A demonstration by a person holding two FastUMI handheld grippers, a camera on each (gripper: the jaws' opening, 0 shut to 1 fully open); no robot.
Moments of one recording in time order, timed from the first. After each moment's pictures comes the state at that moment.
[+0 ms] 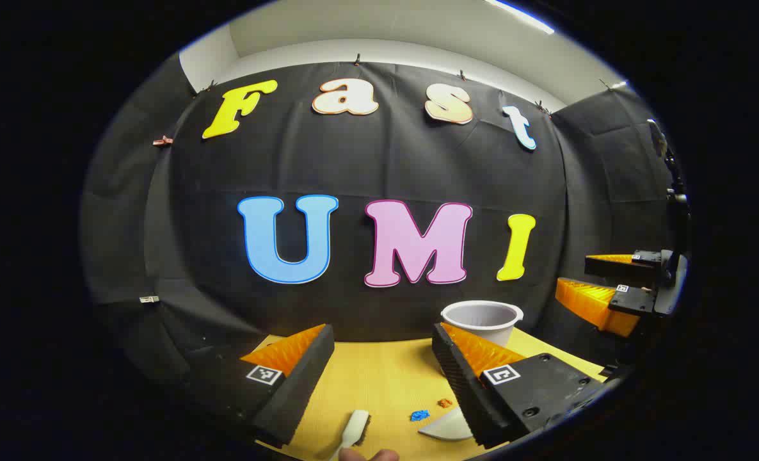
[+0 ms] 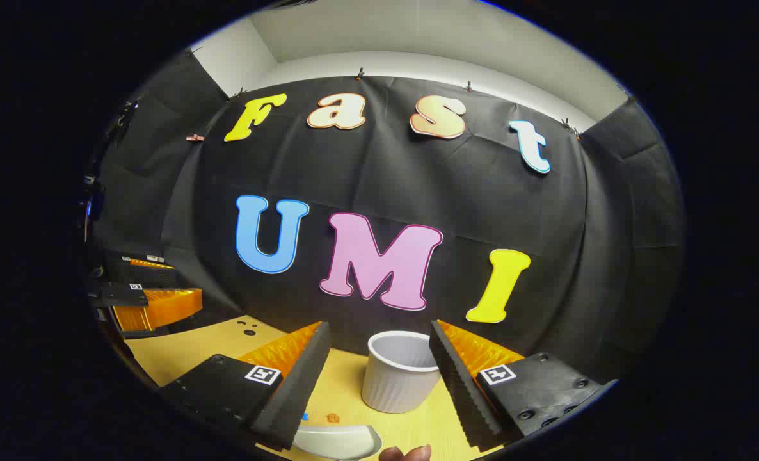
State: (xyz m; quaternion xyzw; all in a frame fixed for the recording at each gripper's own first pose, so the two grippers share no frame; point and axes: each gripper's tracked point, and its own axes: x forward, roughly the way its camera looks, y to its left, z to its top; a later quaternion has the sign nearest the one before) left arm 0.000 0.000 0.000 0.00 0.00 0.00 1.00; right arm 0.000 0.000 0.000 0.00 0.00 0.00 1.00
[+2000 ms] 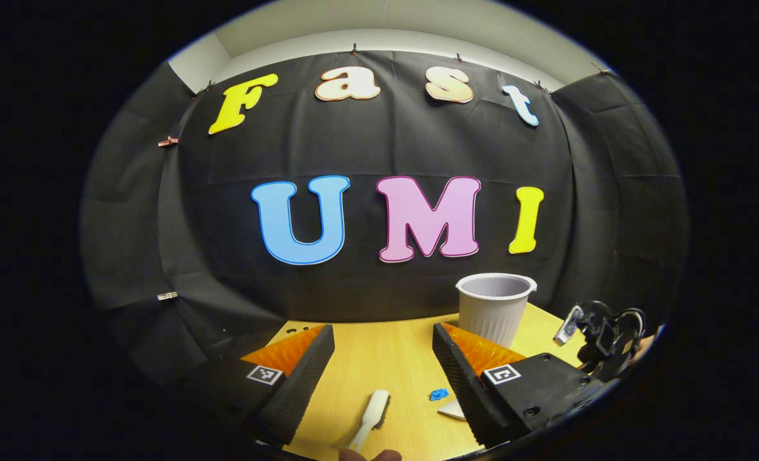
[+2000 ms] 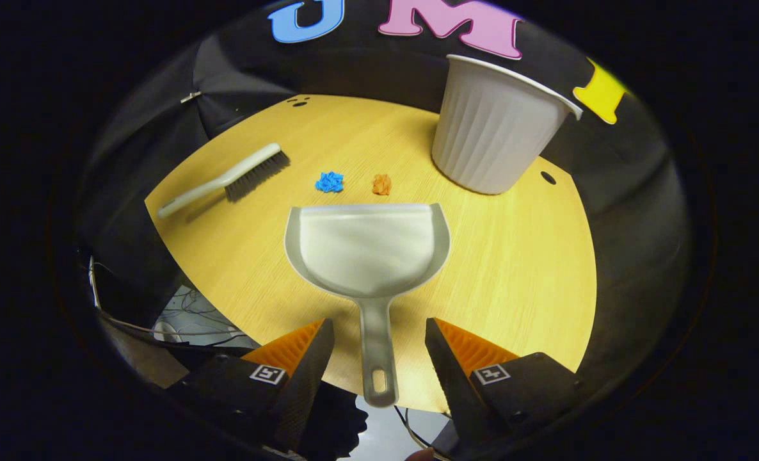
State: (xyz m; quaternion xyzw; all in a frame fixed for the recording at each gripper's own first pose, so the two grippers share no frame) left arm -0.023 0.015 -0.044 0.02 0.05 0.03 1.00; right arm -0.092 0.035 -0.379 -0.03 0.52 0.17 0.84
